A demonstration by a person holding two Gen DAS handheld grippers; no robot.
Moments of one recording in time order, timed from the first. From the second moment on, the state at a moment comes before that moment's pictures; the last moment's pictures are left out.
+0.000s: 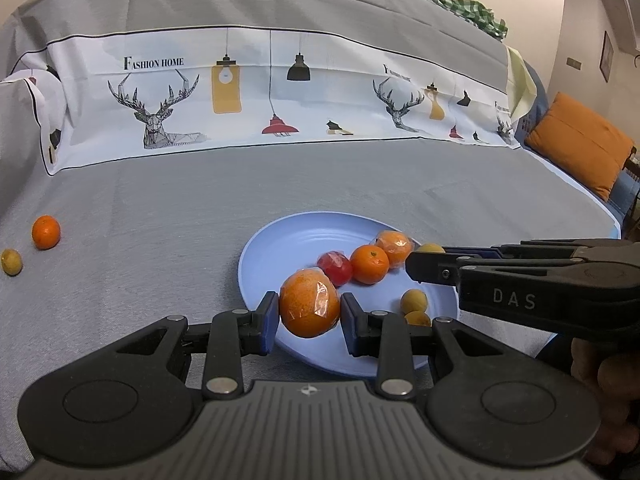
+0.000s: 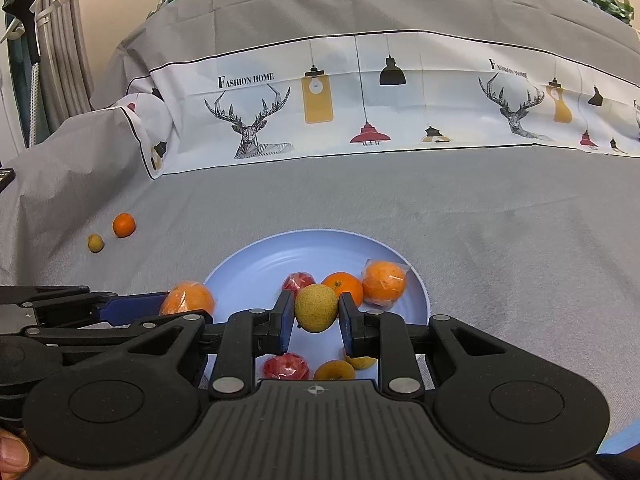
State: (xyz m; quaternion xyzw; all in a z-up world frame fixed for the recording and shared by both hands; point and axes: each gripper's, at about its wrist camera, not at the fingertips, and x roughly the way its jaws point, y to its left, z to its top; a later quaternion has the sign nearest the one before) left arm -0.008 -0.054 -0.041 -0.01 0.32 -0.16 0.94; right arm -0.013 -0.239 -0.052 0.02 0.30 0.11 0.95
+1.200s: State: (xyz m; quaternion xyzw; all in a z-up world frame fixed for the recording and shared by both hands) left arm 0.020 0.013 -0.016 -0.06 0.25 0.04 0.97; right arm -0.027 -0.243 -0.030 0.04 0.26 0.09 0.96
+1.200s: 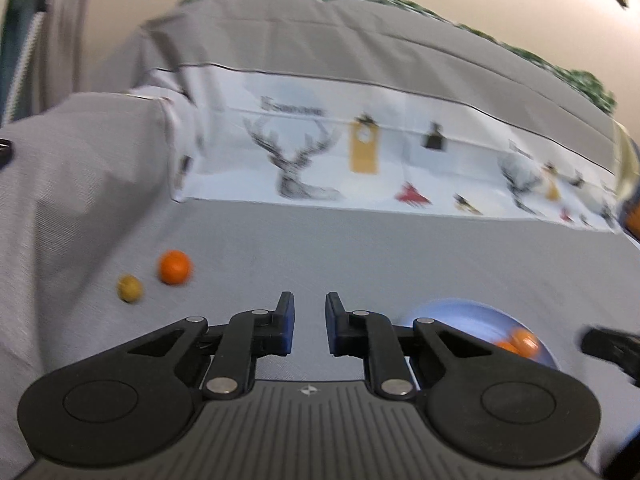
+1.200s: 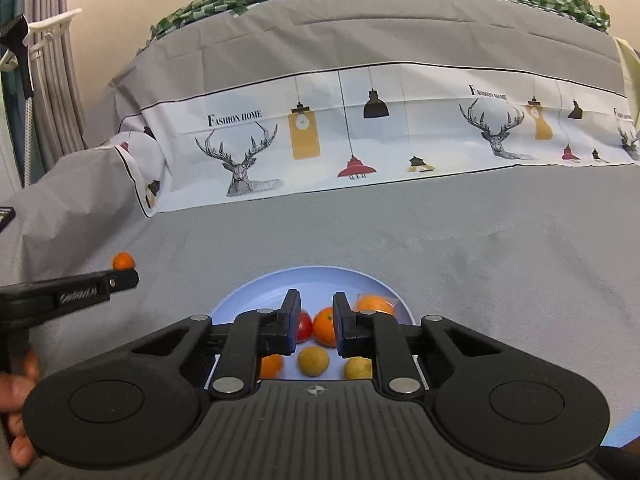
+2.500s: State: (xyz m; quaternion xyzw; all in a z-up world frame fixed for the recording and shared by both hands) left arm 0.105 0.136 -0.070 -0.17 0.30 0.31 0.89; right arm 0.241 0.085 -0.077 -0.08 0.53 0.32 0.78
